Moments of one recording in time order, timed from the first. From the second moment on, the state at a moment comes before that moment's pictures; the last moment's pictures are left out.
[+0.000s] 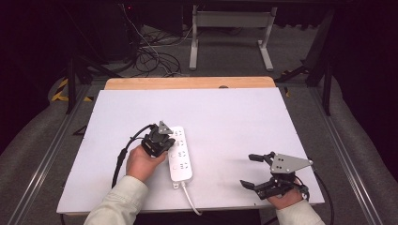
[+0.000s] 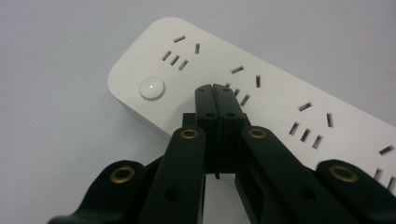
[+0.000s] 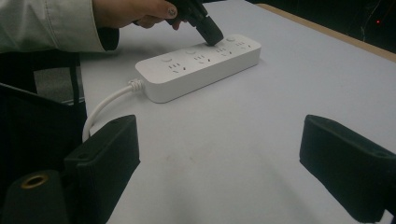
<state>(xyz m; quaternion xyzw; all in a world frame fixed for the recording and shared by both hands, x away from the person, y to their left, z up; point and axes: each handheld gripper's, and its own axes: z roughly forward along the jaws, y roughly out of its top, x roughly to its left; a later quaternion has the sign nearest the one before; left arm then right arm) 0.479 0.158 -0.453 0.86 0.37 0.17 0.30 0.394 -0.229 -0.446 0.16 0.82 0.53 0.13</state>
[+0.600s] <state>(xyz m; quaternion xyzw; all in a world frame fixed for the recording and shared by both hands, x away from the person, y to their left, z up) 0.478 0.160 -0.455 0.86 0.37 0.16 0.31 0.393 -0.228 -0.446 0.16 0.82 0.53 0.13</state>
